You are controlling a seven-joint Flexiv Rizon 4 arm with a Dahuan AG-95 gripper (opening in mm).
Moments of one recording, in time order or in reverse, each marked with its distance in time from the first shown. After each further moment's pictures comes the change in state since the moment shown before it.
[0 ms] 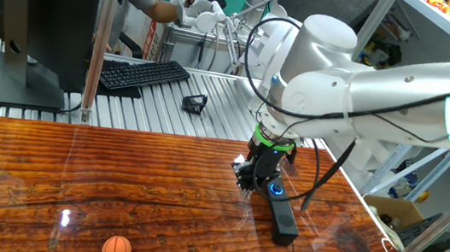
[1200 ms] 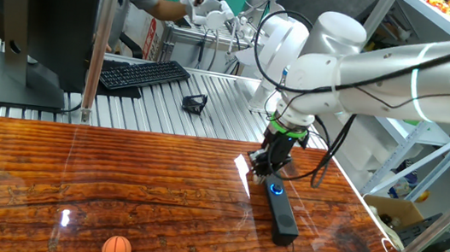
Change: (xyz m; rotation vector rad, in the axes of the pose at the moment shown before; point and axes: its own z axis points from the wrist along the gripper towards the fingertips) arm -0.046 -0.064 0.006 -0.006 -0.002 -0.096
